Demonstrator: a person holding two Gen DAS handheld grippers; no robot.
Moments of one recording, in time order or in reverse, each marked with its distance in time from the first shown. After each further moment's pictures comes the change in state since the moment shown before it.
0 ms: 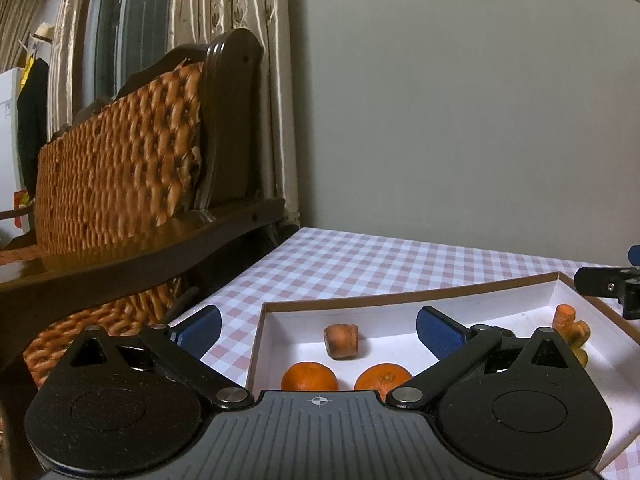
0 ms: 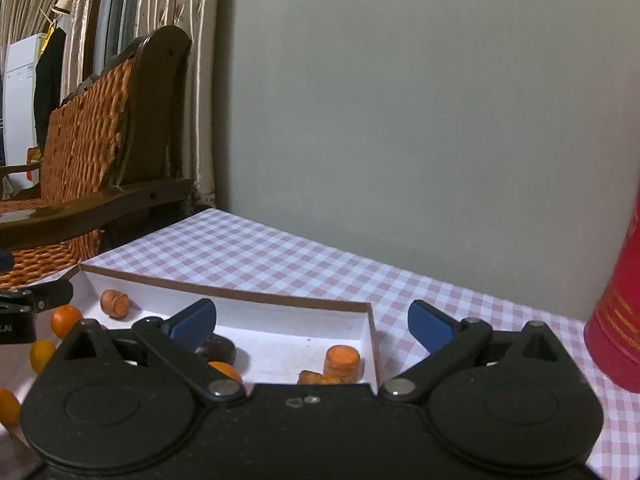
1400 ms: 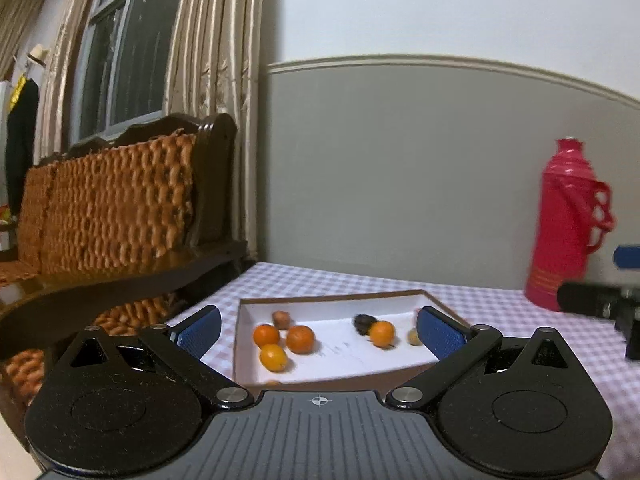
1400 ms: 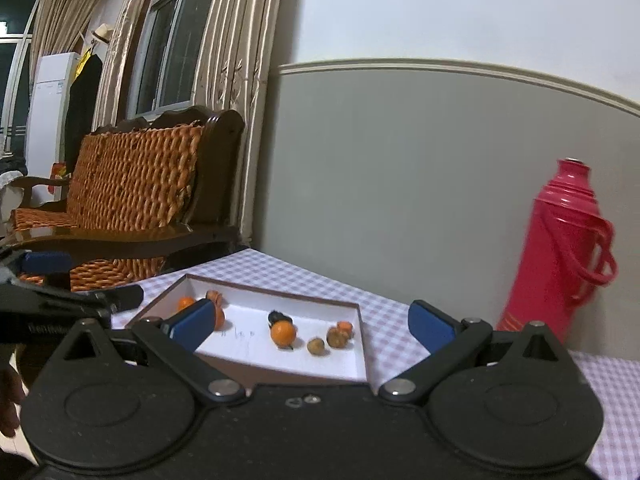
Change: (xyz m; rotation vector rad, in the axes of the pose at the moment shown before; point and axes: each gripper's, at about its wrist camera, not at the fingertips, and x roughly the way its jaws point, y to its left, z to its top) left arm -0.232 0.004 -0.021 -0.026 -0.133 -0.154; right arm -0.251 0.068 -0.026 -0.074 -0.156 -0.055
